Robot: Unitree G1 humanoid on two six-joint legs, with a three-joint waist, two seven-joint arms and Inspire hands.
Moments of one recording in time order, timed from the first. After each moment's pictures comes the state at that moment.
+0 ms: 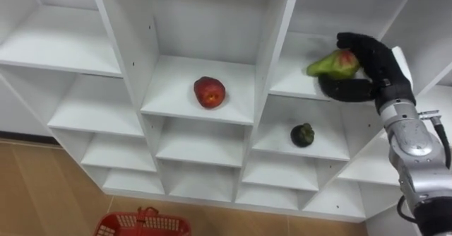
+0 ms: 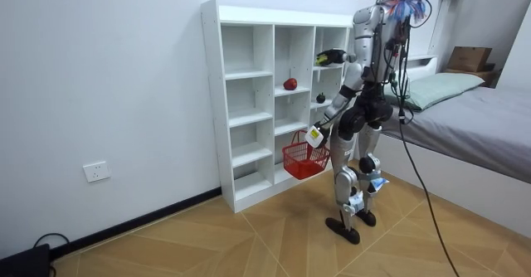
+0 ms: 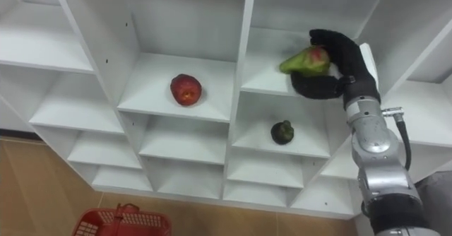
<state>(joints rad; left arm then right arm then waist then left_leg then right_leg) 0.17 0.23 0.01 1.02 -0.03 -0.11 -0.10 -0.33 -0.42 -0.02 0.62 0.04 -0.24 -0.03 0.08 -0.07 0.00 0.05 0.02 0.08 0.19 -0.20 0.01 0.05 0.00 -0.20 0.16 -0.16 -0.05</state>
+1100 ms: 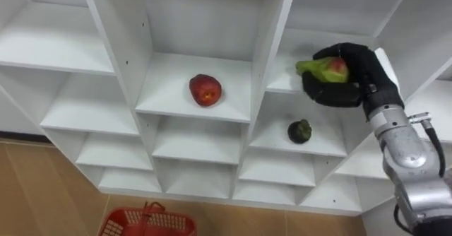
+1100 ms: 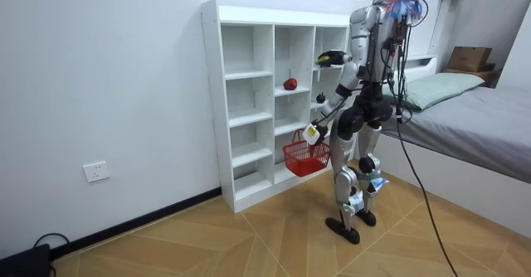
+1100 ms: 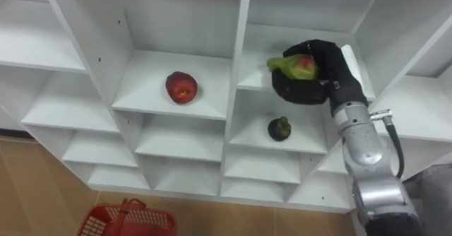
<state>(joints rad) 0.14 0.23 -0.02 1.01 -0.03 -0.12 -0.10 -0.12 -0.42 0.06 0.26 0.00 -0.22 0.02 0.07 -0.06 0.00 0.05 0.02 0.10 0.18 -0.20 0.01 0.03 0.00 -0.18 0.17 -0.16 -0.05</state>
